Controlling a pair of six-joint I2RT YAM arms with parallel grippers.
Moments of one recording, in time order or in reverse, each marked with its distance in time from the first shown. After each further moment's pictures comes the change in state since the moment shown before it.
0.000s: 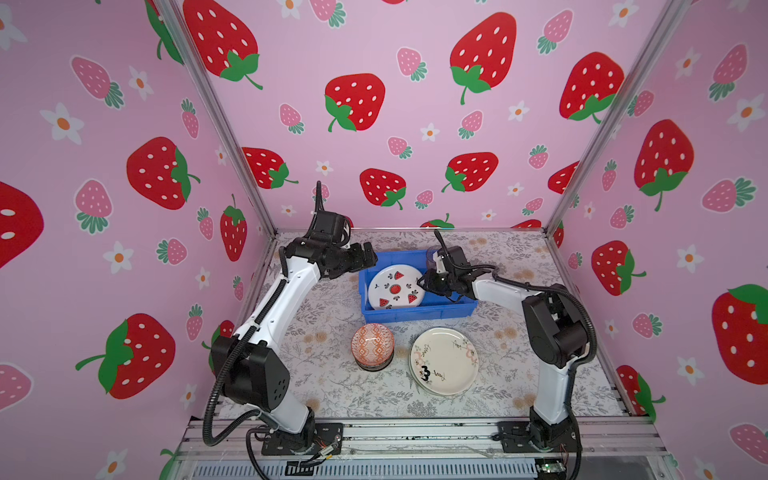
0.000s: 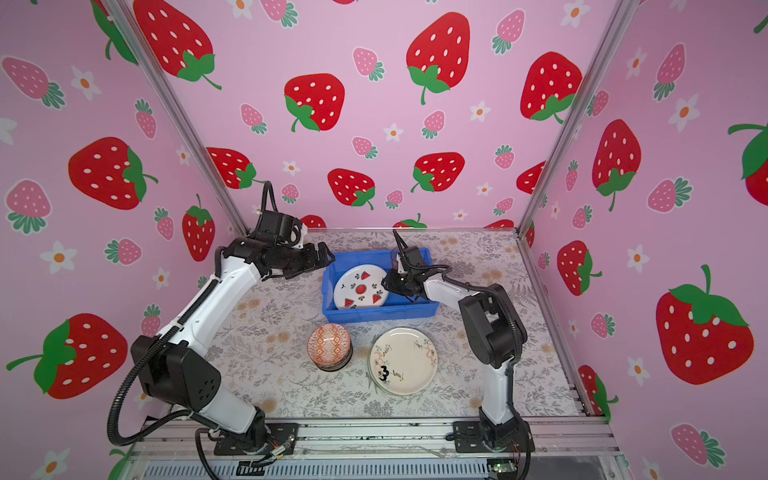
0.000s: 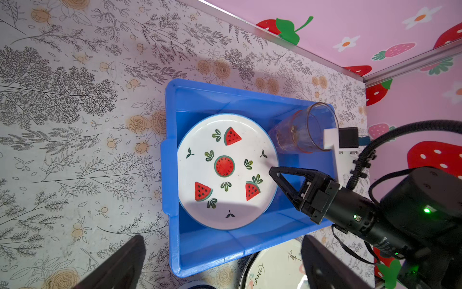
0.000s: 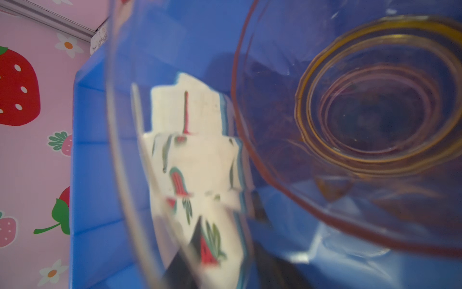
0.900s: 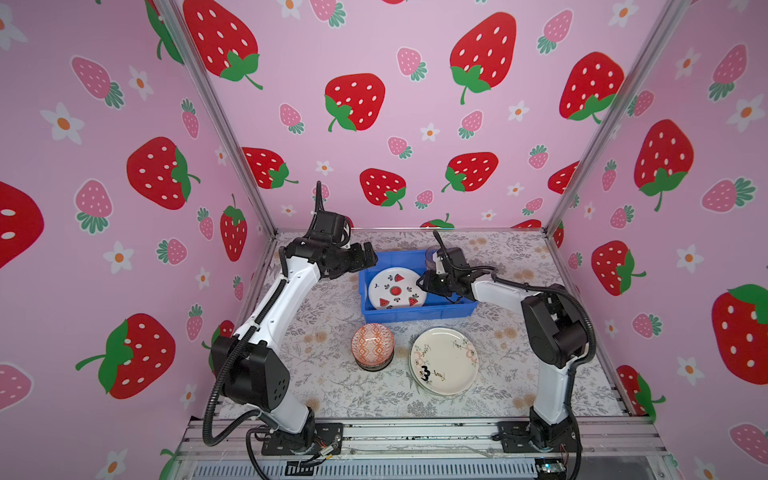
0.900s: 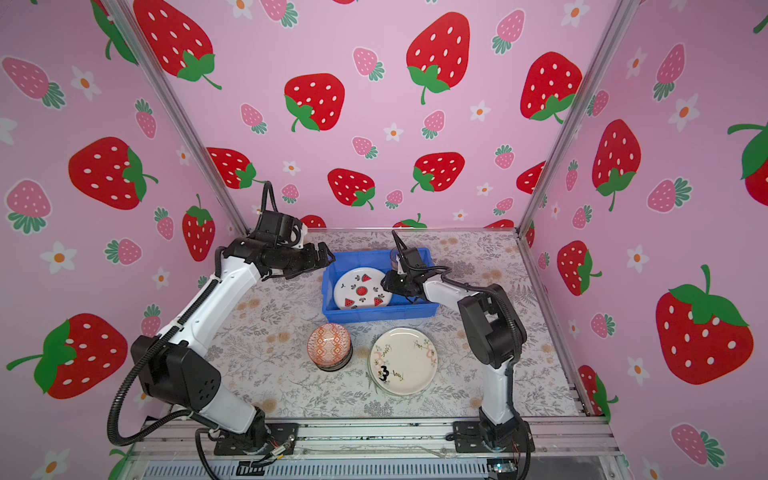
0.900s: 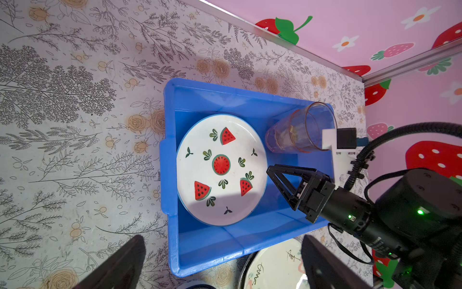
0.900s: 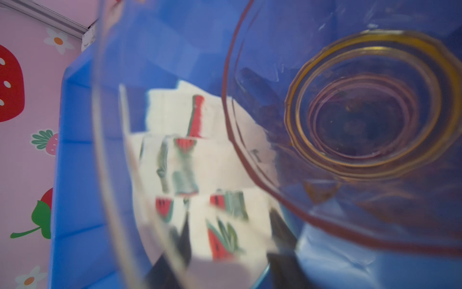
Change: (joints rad) left arm 0.000 0.000 0.000 0.000 0.004 -0.003; right arm 0.006 0.000 -0.011 0.011 0.042 -0.038
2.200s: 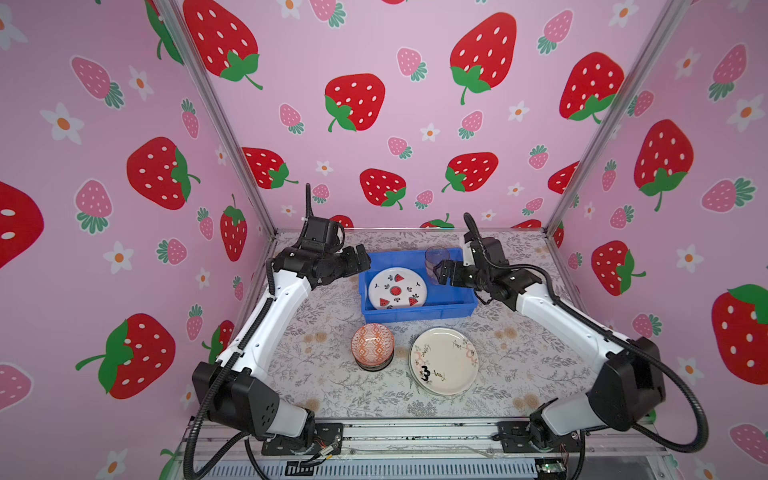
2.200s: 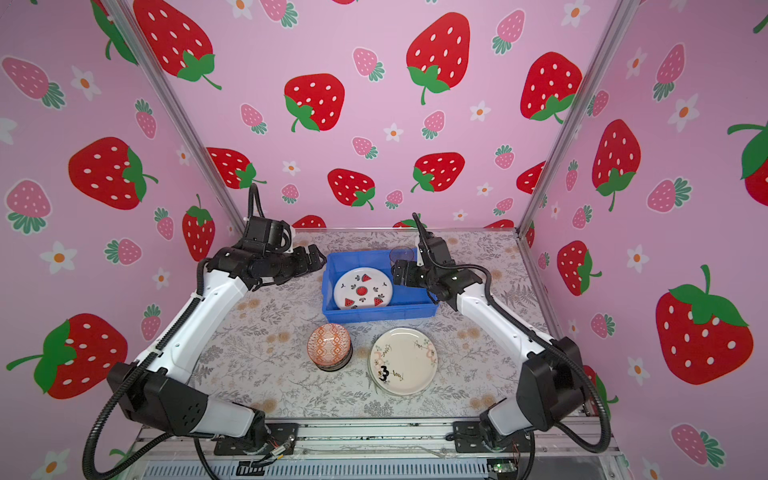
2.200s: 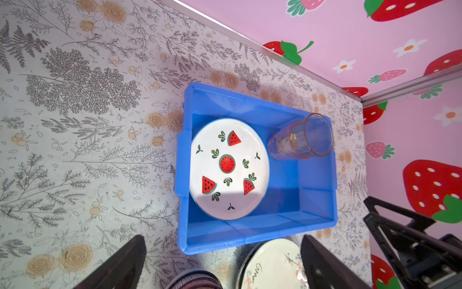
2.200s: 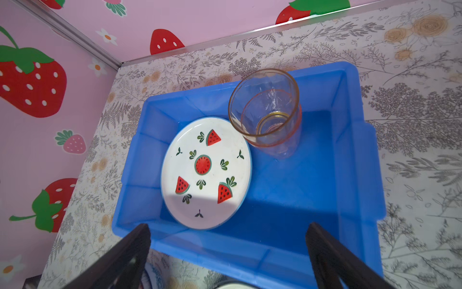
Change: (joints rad) left arm -0.051 -0.169 -0.077 -0.024 -0.097 -0.113; right arm -0.024 -0.542 -0.124 -0.291 0.168 -0.160
